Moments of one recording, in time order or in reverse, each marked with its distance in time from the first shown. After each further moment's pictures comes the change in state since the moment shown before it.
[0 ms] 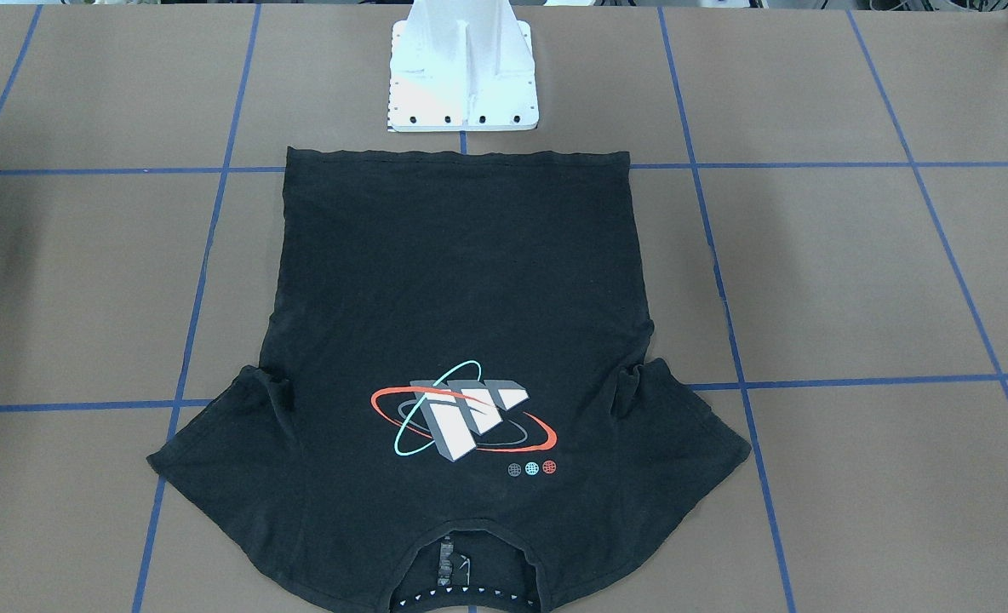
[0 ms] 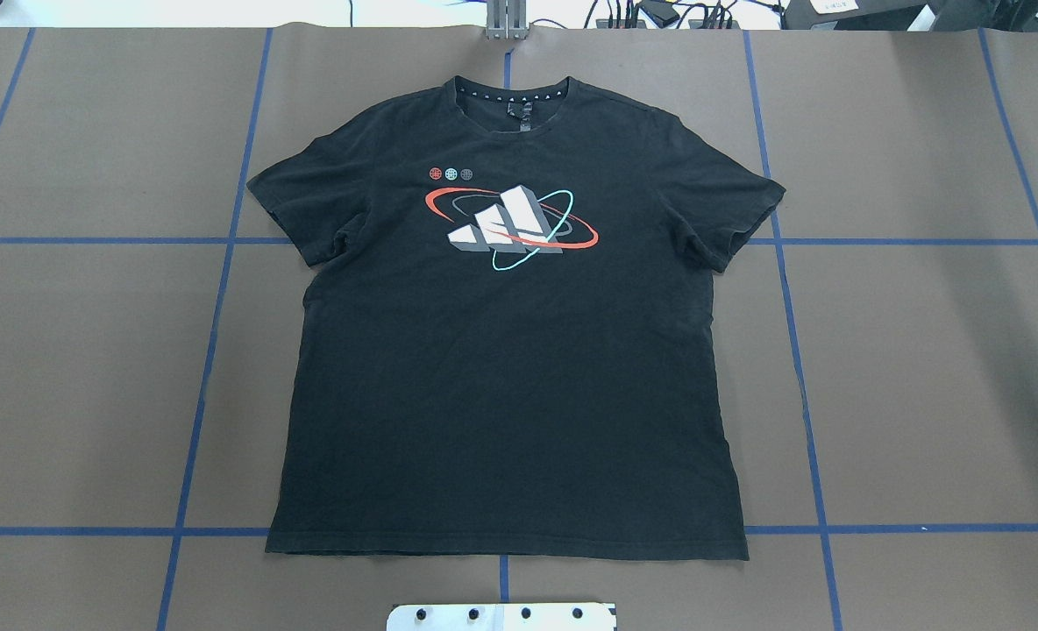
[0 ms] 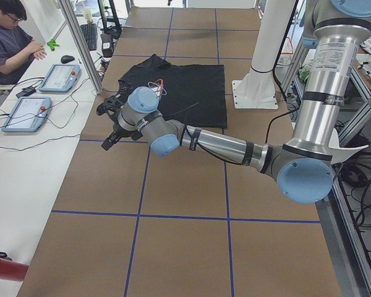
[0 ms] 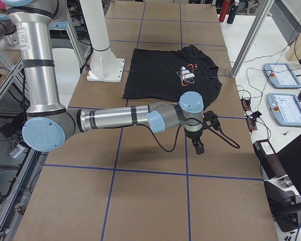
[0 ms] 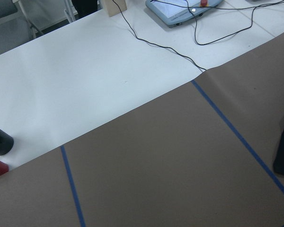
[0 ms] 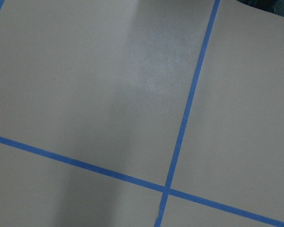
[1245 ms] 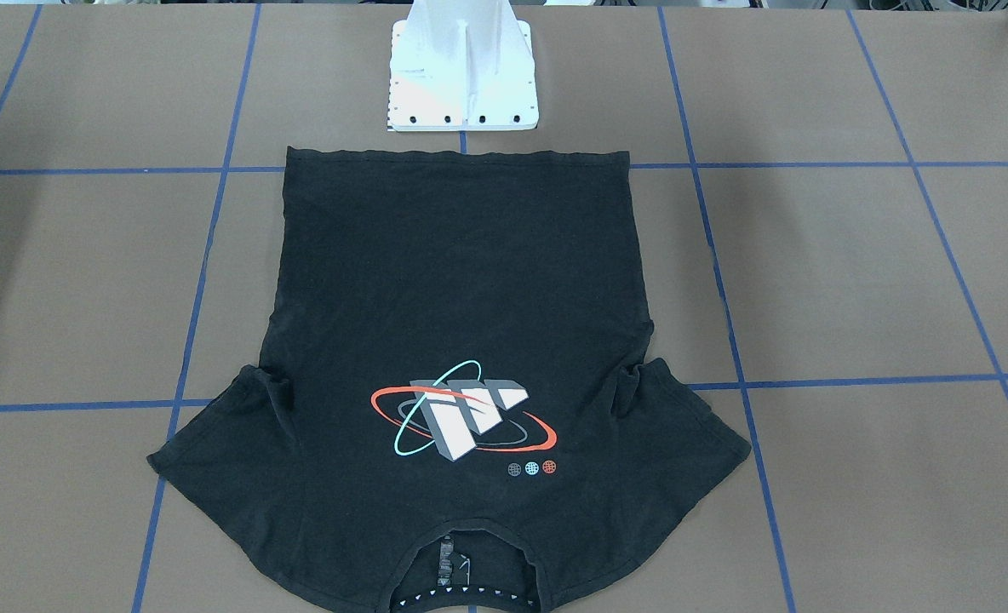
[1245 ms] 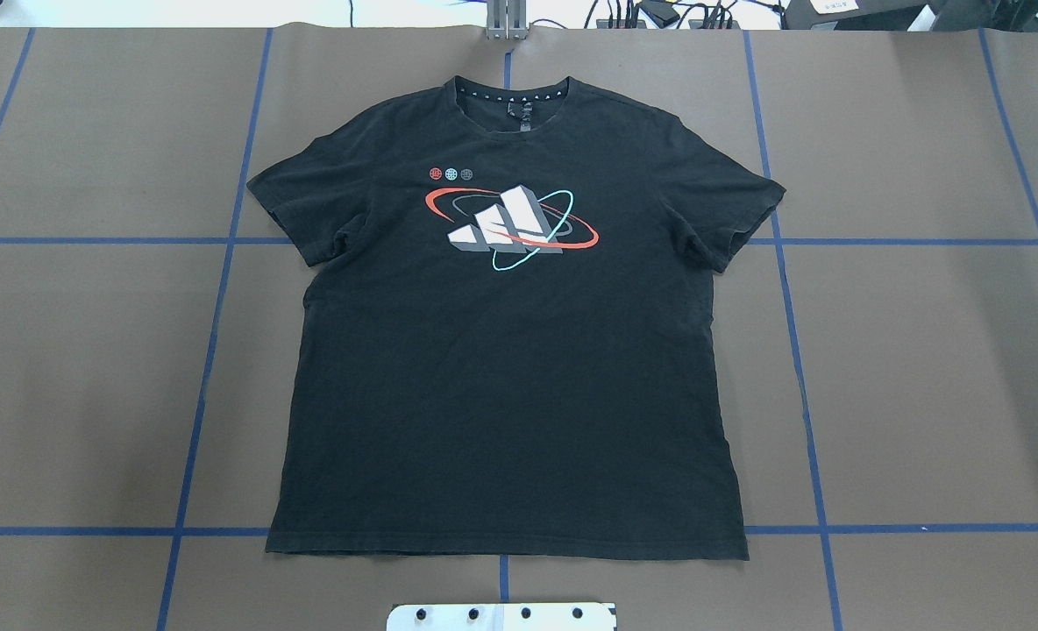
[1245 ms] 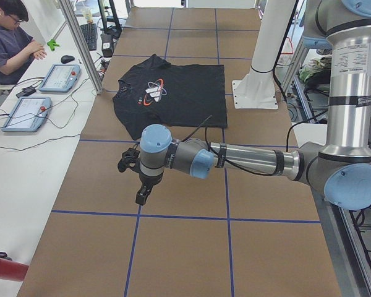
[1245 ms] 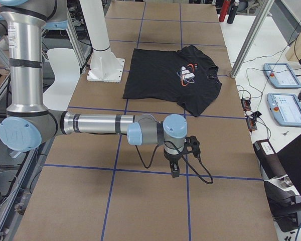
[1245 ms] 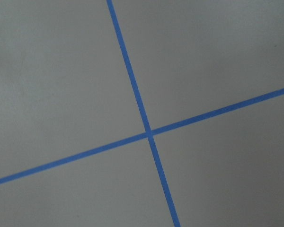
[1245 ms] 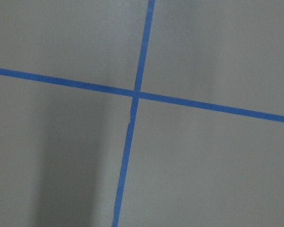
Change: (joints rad) left arm -0.162 0.222 -0.124 0.528 -0.045 0.374; right arm 0.088 -0.157 0.028 -0.132 0.004 -0.112
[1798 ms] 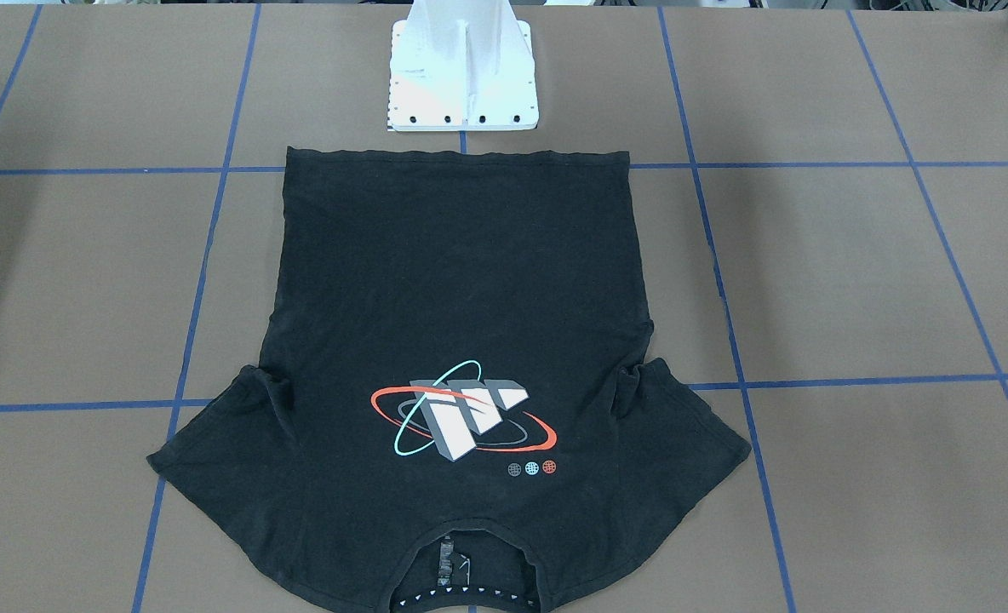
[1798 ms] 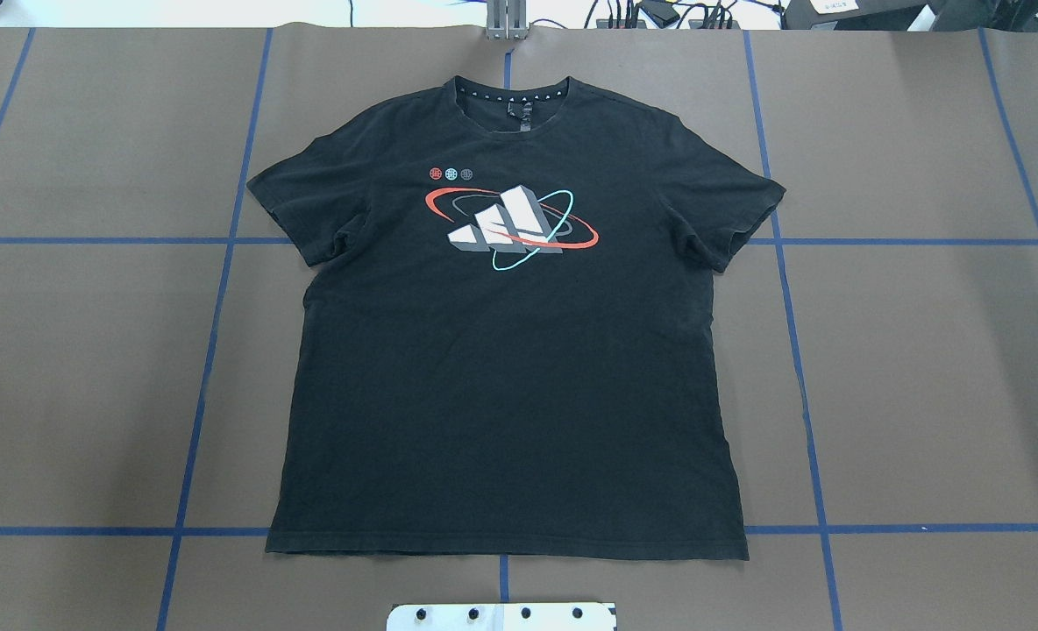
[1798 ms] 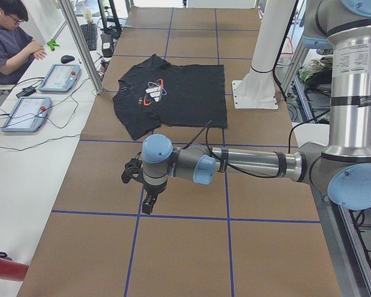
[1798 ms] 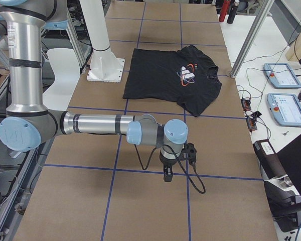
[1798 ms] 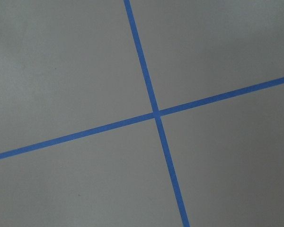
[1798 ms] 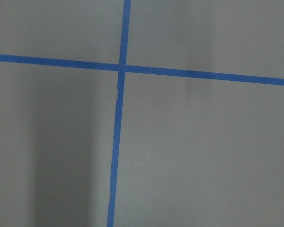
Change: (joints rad) left arm -0.001 0.032 0.020 0.063 -0.014 0.002; right arm 0.014 0.001 0.000 -0.190 0.000 -0.006
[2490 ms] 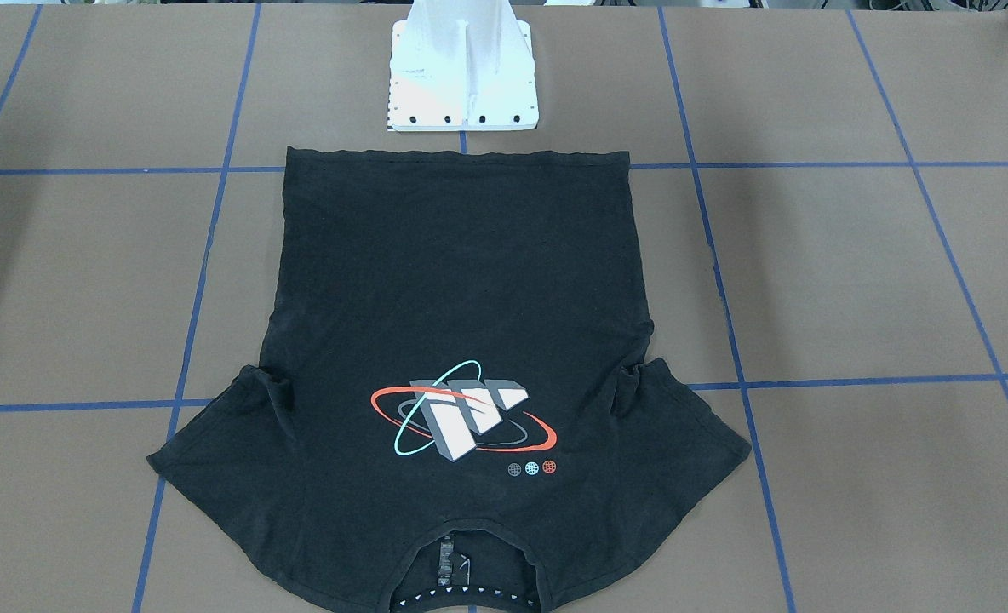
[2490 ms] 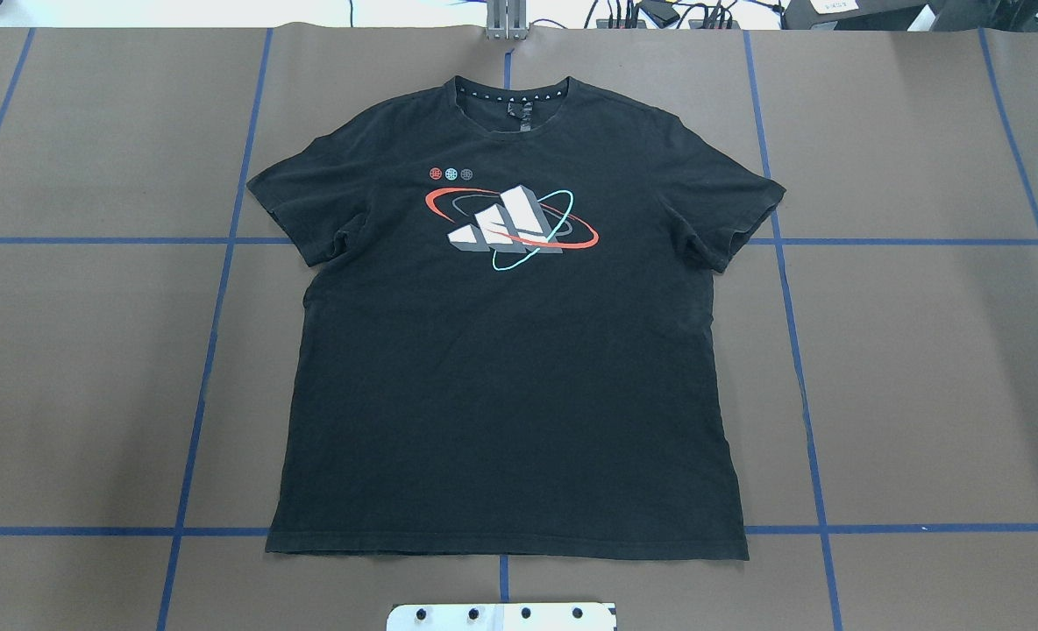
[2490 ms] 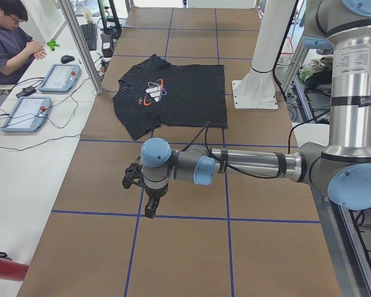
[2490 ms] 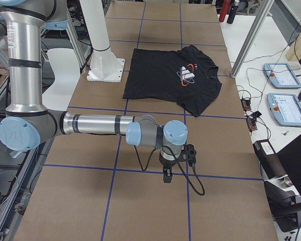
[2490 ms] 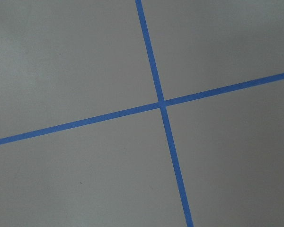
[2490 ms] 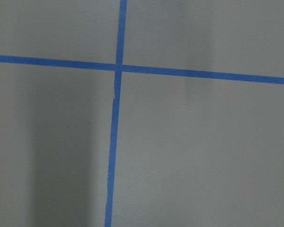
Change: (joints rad) left arm -0.005 -0.001 0.019 0.052 -0.001 0.000; right arm 0.011 -0.002 -0.007 -0.004 -0.003 0.000
